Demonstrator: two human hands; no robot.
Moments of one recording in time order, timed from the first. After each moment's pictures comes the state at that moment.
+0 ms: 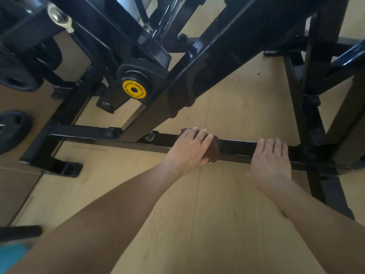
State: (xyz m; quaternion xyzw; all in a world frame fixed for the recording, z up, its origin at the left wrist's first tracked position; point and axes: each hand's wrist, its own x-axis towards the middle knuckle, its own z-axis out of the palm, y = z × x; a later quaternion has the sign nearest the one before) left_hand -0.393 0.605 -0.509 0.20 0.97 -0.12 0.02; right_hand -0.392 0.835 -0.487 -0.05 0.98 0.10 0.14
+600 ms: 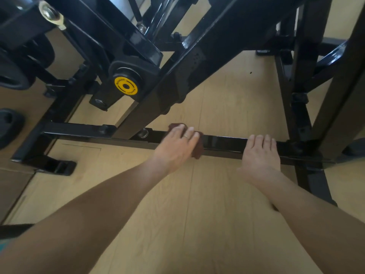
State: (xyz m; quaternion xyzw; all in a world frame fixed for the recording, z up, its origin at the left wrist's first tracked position) left_hand -0.374 0.603 -0.485 0.16 0.96 -0.21 0.06; right_hand -0.395 0.837 -0.487 -0.06 0.98 0.09 0.15
